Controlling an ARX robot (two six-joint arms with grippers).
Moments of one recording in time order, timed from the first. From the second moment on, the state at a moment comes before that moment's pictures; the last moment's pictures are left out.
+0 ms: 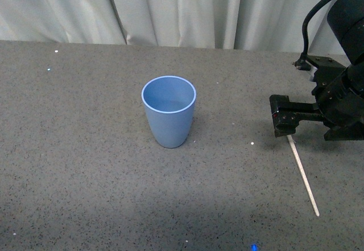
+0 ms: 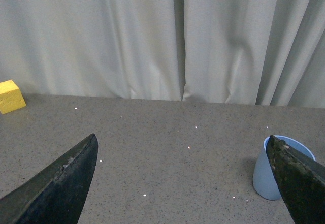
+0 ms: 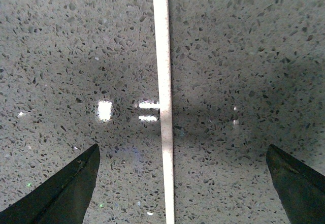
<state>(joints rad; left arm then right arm) 0.00 0.00 0.02 0.00 0.00 0.00 0.16 2.14 1.16 -0.30 -0.03 0.17</state>
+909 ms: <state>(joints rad) 0.00 0.00 0.02 0.00 0.00 0.00 0.18 2.23 1.25 -0.34 -0.01 0.18</state>
